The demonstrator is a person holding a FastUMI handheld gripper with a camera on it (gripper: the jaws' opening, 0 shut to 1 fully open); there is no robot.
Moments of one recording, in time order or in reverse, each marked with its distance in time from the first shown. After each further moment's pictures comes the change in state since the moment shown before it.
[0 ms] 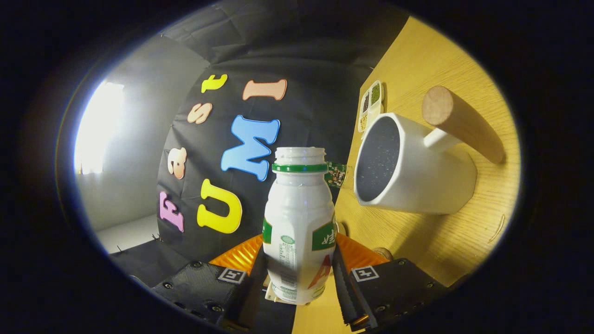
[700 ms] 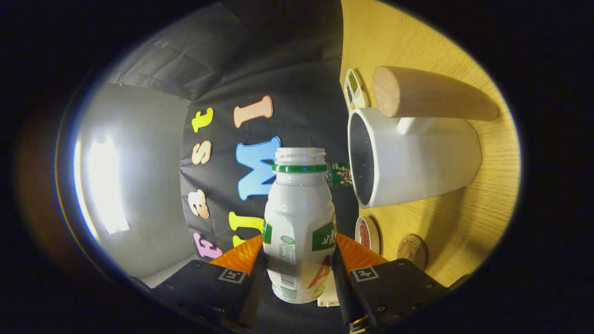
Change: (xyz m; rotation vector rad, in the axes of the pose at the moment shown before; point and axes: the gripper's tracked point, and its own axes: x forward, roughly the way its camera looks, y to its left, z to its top) arm 0.001 0.011 0.025 0.329 -0.056 0.111
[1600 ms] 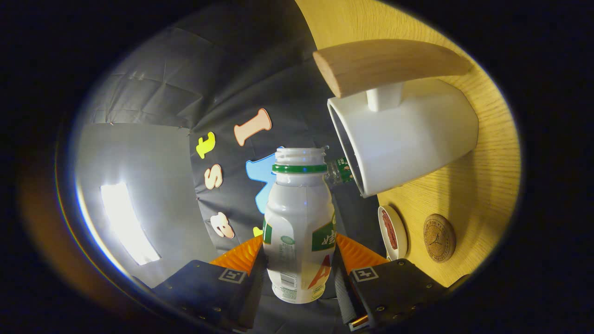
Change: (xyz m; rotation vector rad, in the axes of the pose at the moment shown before) arm -0.009 0.017 0.005 0.249 -0.046 0.111
